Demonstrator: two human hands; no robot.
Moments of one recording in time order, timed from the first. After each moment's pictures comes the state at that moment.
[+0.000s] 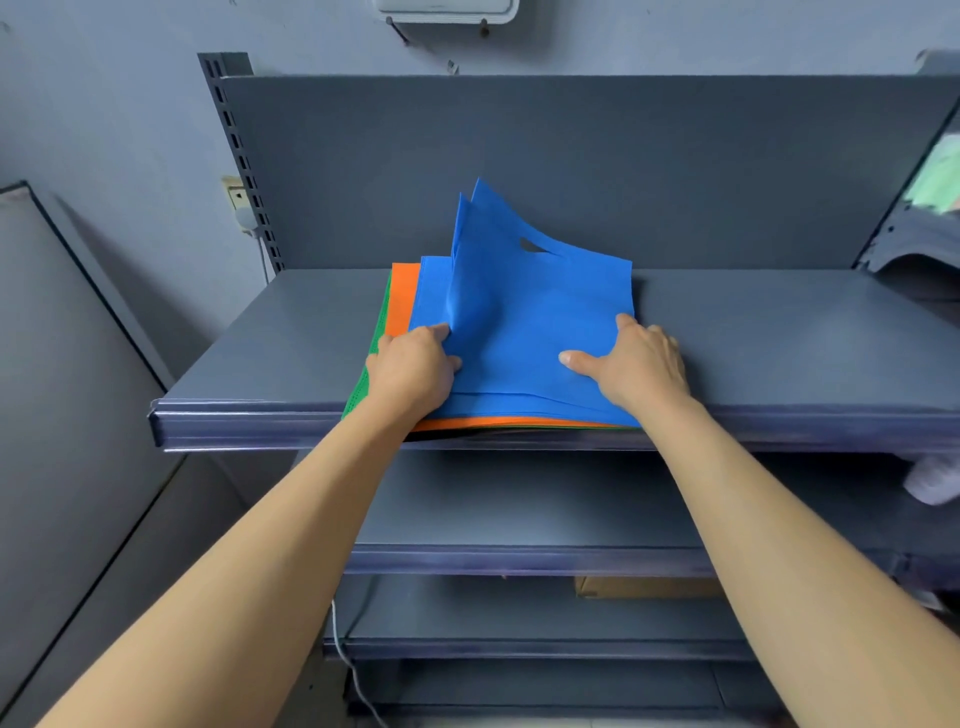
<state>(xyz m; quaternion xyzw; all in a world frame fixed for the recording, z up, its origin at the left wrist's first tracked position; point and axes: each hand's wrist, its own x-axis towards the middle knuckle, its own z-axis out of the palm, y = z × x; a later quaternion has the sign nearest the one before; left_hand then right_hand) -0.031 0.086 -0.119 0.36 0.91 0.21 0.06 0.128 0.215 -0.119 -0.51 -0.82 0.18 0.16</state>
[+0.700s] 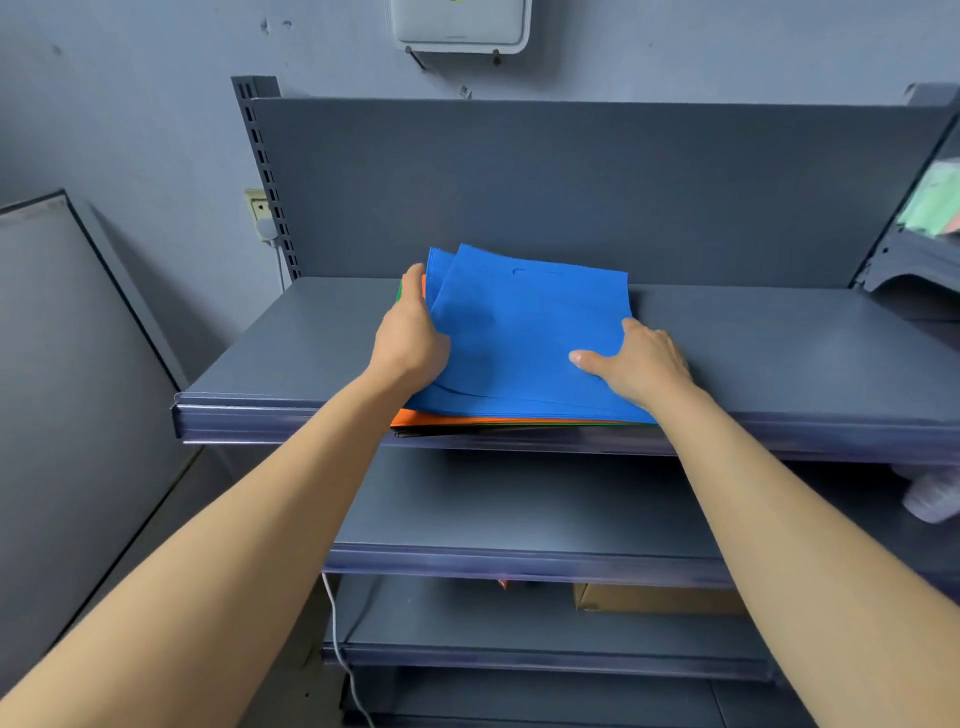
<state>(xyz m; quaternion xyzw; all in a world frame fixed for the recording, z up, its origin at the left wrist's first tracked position) -0.030 0.076 -0.094 0.35 0.84 0.41 0.05 0.134 0.226 -0.112 -0.50 -0.83 0.20 0.14</state>
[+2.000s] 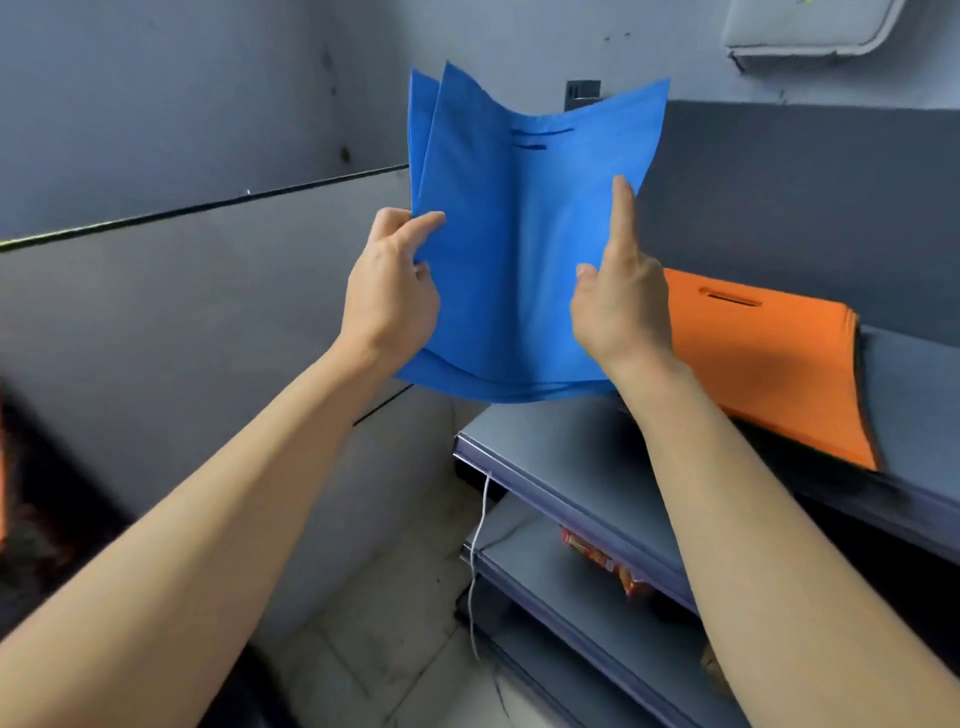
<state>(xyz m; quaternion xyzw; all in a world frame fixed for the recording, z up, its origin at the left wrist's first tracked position) 0.038 -0.129 -0.052 0.17 0.88 0.35 -0.28 0.084 0.046 -0.050 -0.07 -0.90 0.29 0.32</state>
